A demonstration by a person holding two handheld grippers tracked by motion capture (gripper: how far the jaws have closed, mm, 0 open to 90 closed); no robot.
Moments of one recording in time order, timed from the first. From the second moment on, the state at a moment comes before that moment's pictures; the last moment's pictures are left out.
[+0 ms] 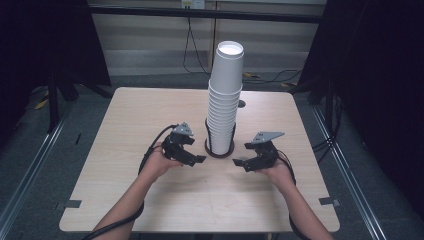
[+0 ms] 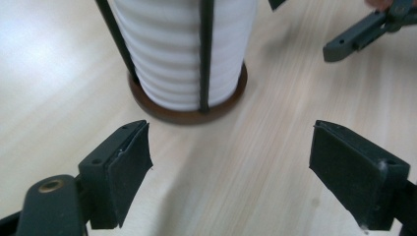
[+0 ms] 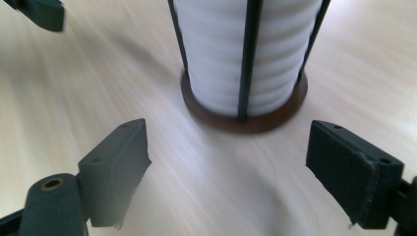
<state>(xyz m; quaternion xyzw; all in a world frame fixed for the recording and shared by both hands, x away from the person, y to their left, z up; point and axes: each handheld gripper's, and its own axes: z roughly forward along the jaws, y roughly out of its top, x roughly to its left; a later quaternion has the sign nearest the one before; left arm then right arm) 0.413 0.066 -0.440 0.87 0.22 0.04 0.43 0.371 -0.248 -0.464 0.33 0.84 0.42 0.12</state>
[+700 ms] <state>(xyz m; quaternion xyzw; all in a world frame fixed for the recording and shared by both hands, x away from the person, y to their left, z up) 0.445 0.068 -0.299 0.85 0.22 0.06 0.47 0.389 -0.225 -0.328 0.32 0.80 0.47 0.19</state>
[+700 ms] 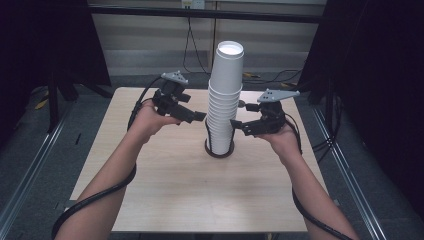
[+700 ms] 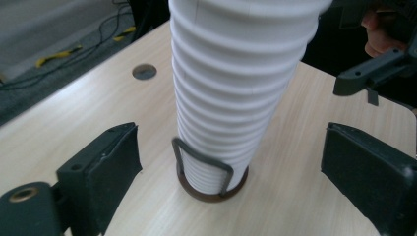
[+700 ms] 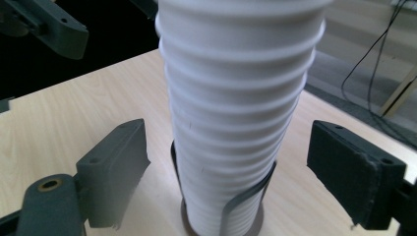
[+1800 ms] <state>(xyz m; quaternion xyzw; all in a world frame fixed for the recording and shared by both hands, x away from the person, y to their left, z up) 0.464 0.002 -0.262 0.84 0.22 0.08 0.49 0.407 -0.201 -0.301 0.34 0.77 0.49 0.21</state>
